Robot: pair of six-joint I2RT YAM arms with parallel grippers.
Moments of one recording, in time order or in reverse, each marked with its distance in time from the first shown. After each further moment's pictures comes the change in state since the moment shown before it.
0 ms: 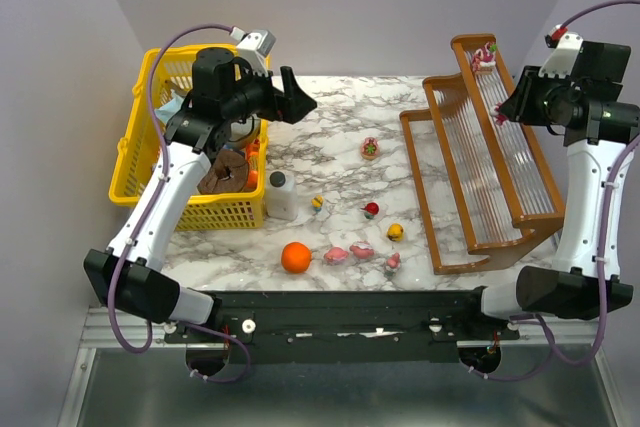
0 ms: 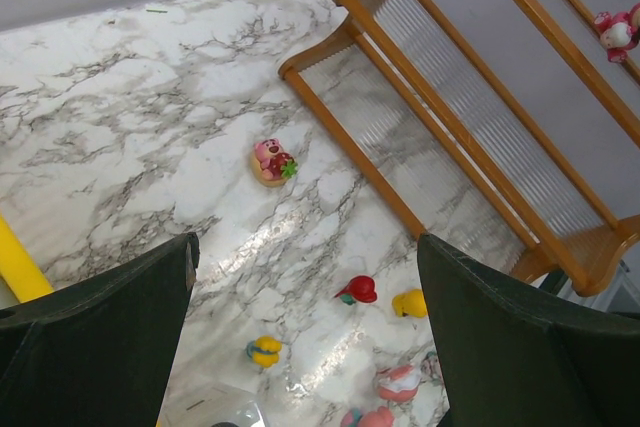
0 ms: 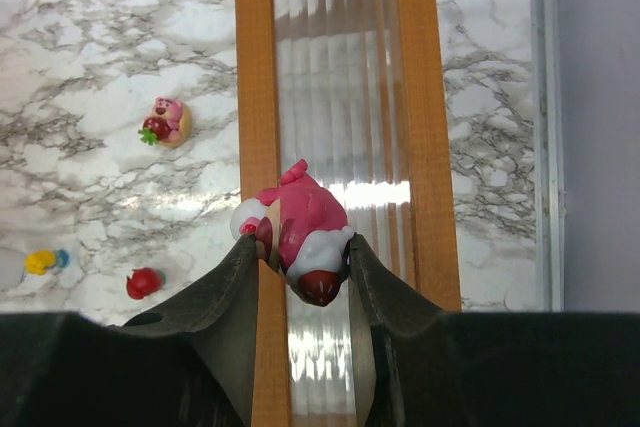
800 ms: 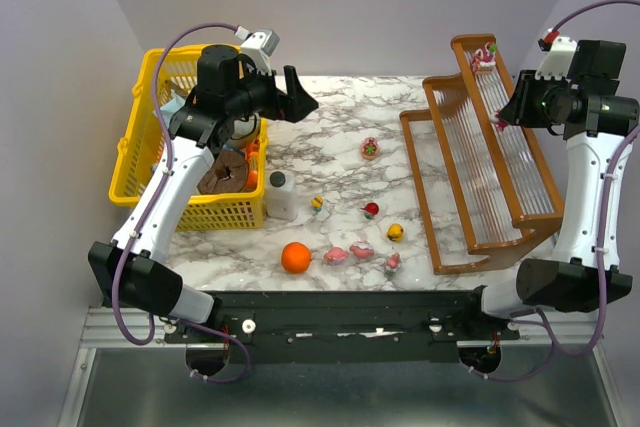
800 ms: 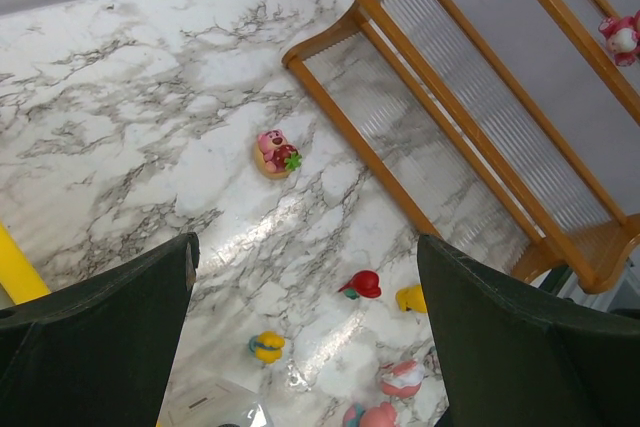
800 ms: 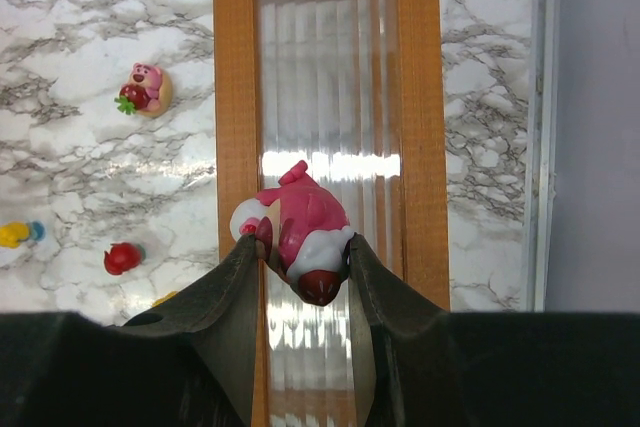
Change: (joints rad) left arm -0.006 0.040 0.030 -0.029 -0.001 0.012; right arm -0.010 0.042 0.029 -0.068 -0.006 -0.063
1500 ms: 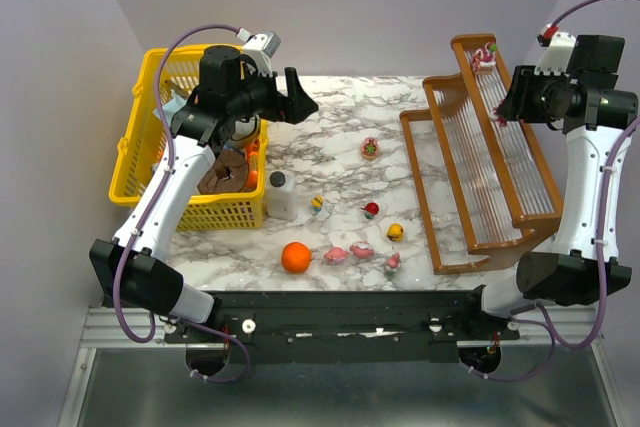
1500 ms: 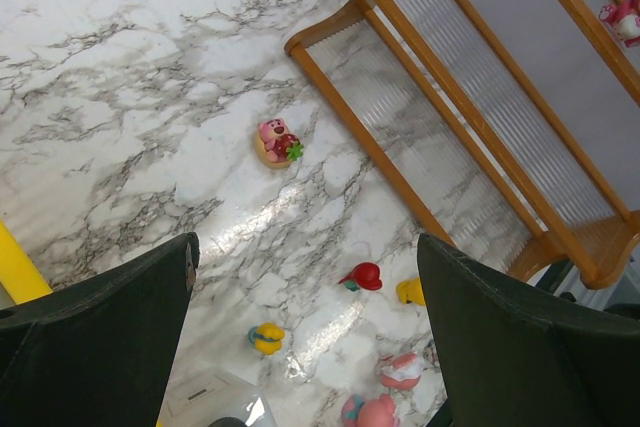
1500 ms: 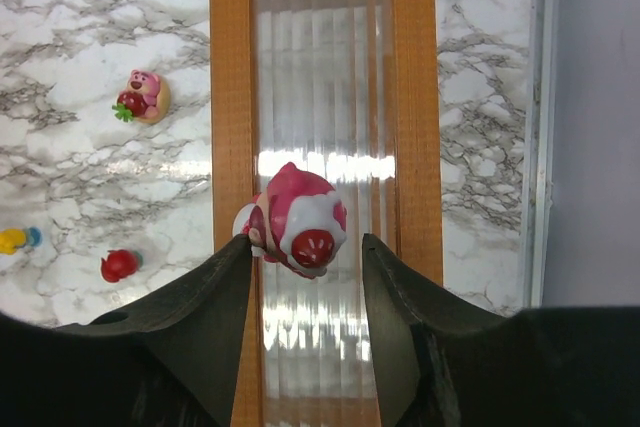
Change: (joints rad) left arm 0.000 0.010 0.001 -0.023 -0.001 0.001; right arm 0.003 0.040 0.038 0.000 -0.001 -0.003
